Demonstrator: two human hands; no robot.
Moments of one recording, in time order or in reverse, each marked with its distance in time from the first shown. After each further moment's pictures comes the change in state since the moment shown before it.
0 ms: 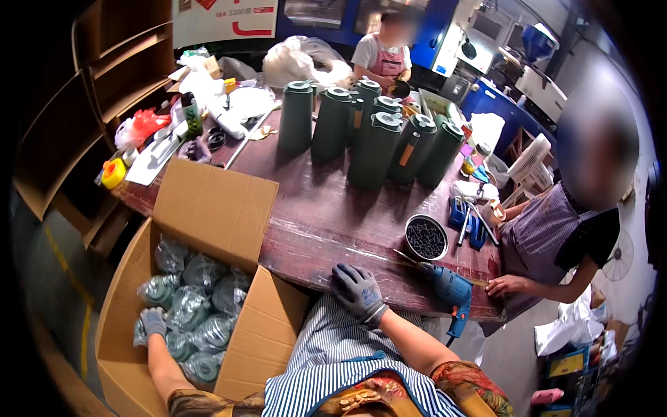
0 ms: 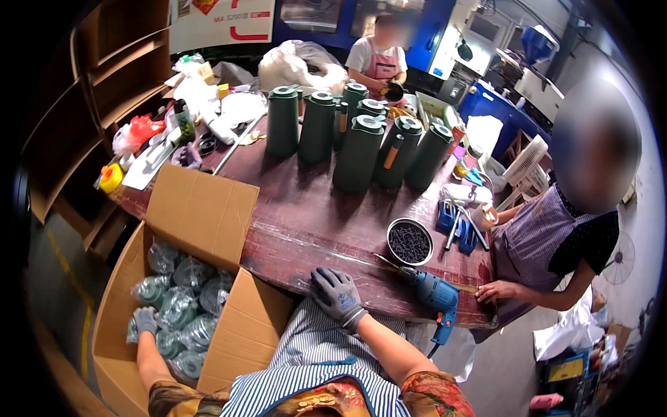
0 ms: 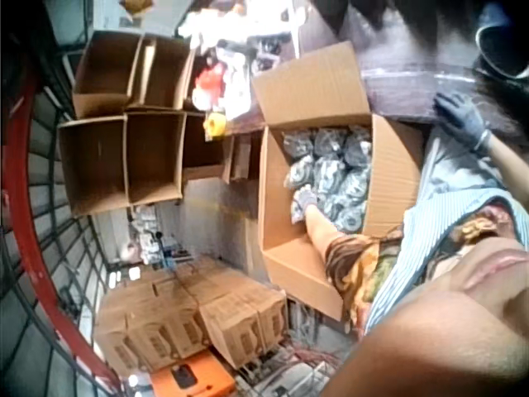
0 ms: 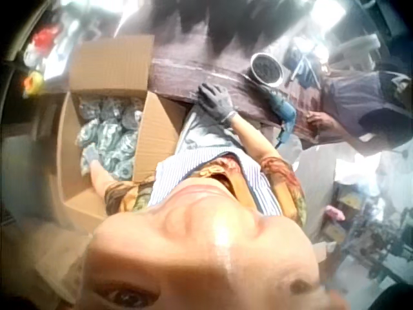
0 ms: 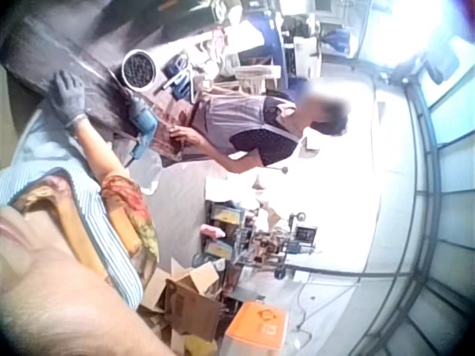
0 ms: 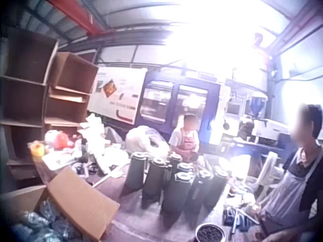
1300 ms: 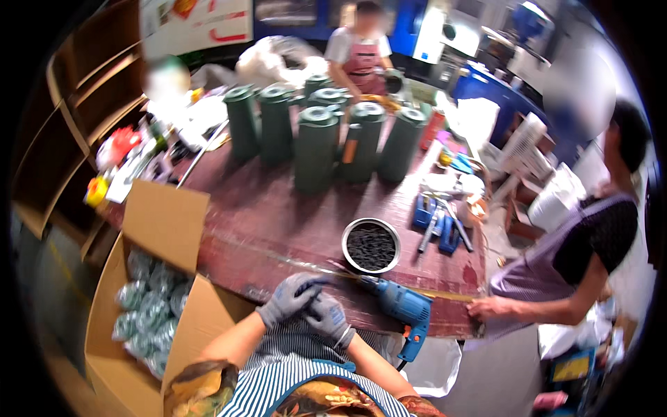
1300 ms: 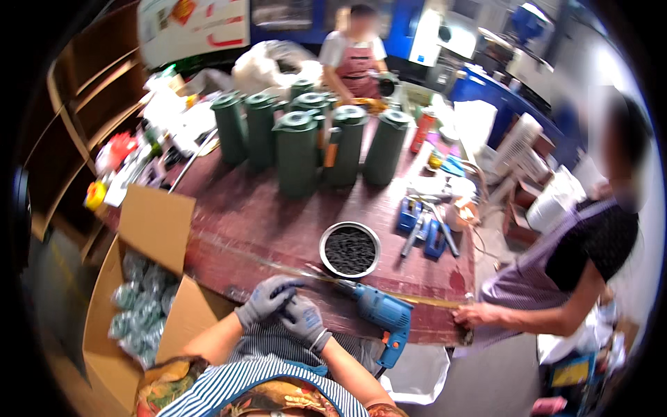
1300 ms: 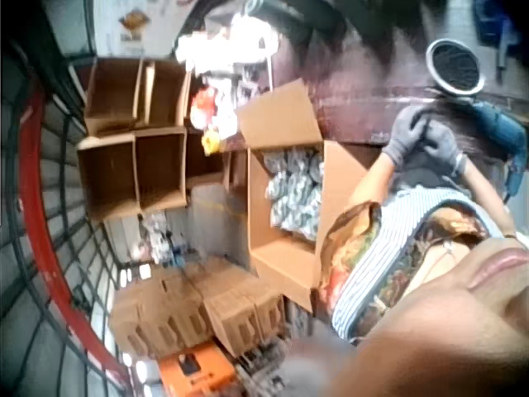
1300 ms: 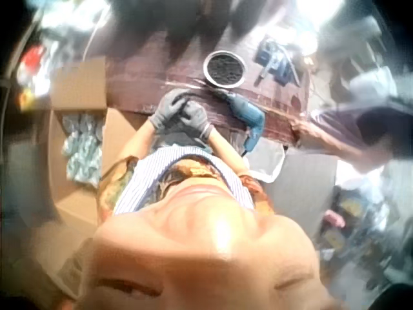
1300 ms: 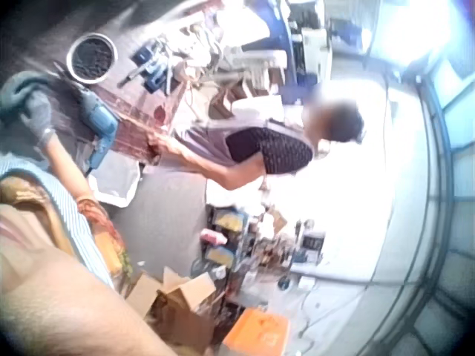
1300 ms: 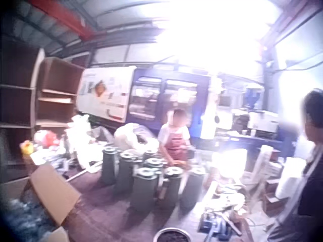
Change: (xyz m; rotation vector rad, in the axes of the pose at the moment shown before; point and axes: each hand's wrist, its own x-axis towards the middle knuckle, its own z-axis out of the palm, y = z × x) left_hand -0.122 0.582 -0.339 -1.234 -0.035 1.079; right_hand -0.068 0.074 -0.024 0.491 0.029 0.063
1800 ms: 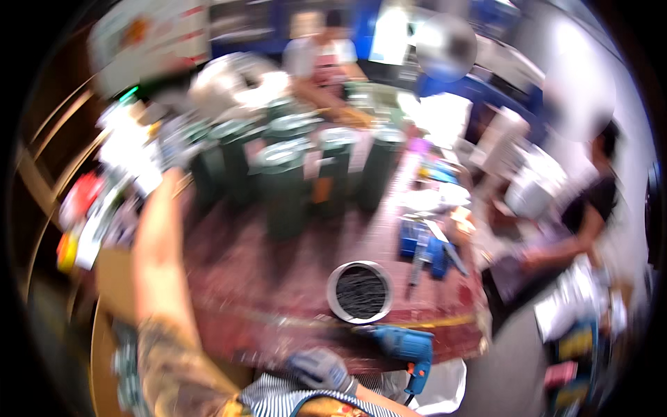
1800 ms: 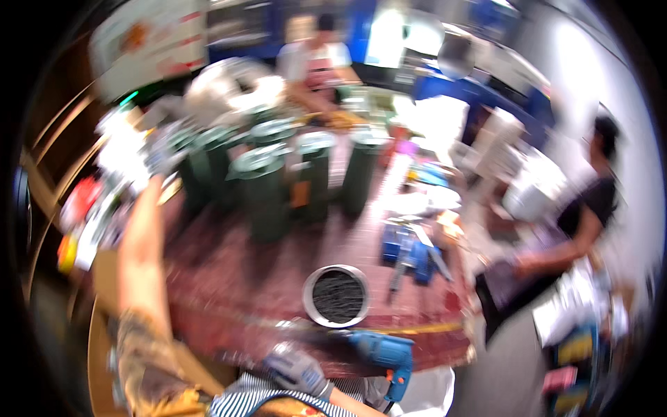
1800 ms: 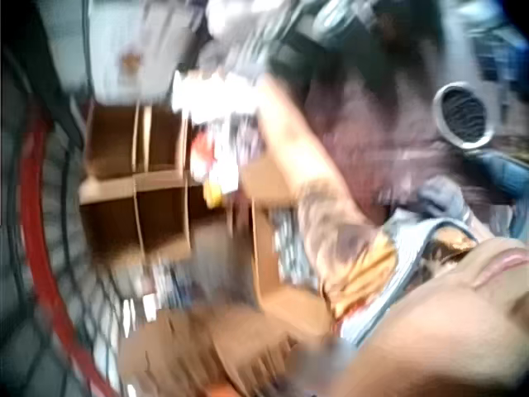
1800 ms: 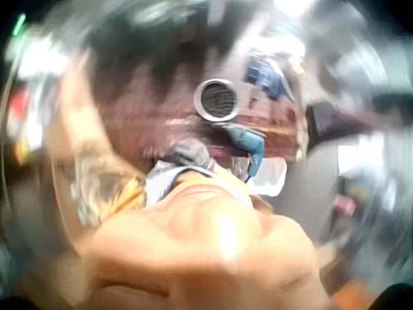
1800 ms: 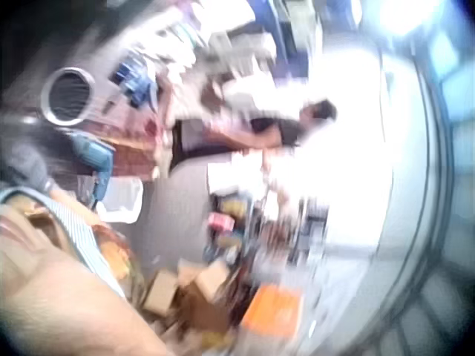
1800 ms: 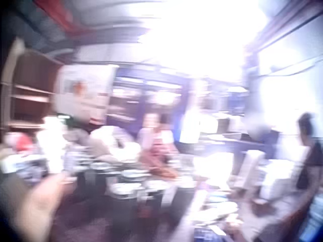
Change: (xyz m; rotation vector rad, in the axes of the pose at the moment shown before) left_hand 0.372 -0.105 -0.361 0.984 0.626 0.158; right_hand 0.003 -0.001 -0.006 -0.088 0.060 -0.002
